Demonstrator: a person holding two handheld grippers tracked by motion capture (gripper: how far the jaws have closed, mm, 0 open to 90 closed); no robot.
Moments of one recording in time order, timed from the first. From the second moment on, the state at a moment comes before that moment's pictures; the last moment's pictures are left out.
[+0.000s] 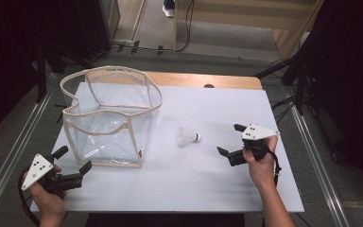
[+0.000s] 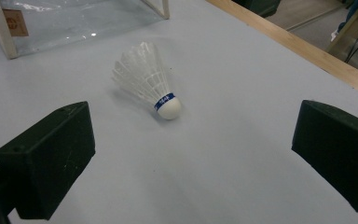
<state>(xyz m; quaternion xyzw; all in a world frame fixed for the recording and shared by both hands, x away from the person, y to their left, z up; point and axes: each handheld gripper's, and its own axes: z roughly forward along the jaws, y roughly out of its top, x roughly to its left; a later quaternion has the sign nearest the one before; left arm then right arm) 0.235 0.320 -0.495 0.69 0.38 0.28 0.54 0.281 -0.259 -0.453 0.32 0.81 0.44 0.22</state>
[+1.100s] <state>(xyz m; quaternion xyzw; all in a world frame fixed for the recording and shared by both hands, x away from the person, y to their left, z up) 0.235 0.320 -0.495 0.69 0.39 0.28 0.55 0.333 -0.216 -0.451 0.27 0.87 0.38 0.16</state>
